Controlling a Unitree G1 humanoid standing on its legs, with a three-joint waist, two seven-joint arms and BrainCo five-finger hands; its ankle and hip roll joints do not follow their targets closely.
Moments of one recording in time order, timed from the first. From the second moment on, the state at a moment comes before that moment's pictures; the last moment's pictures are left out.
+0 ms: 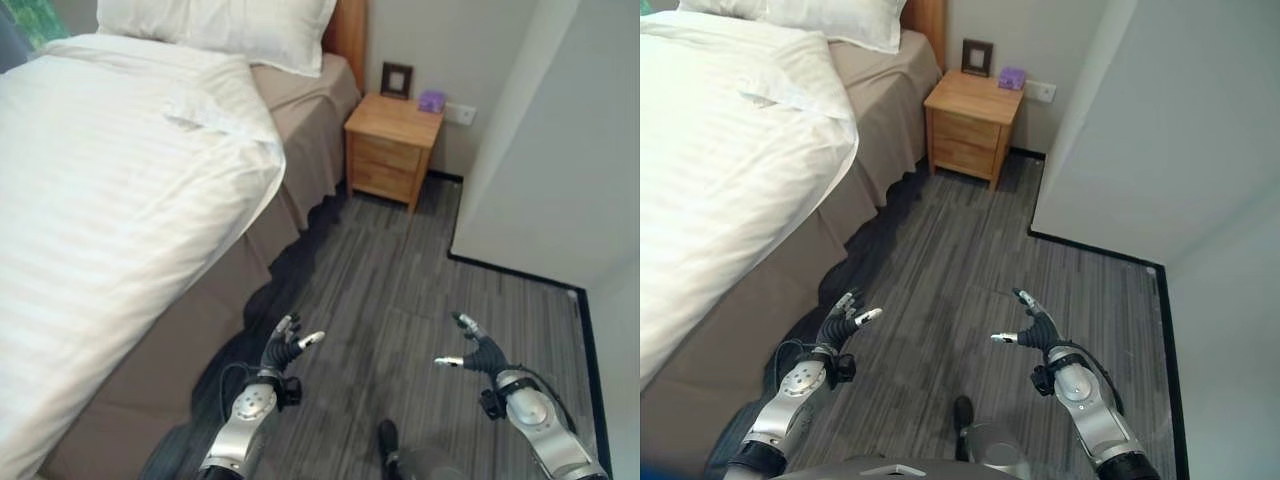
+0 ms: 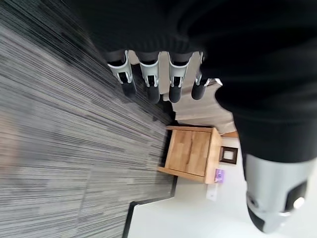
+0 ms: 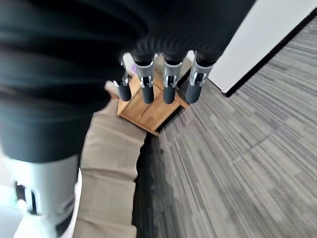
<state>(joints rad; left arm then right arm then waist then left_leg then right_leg) 0.06 0.27 -0.23 0.27 -0.35 0.00 0.14 0.13 -0.41 0.22 0.13 -0.11 -0.02 -0.03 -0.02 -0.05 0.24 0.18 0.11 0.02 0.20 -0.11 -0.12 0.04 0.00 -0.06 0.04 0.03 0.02</state>
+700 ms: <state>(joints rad) 0.07 0.25 -0.22 0.19 -0.35 0.00 0.13 0.24 -0.41 0.16 0.05 -0.02 -0.03 -0.04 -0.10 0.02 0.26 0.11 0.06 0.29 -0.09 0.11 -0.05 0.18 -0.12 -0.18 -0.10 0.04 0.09</state>
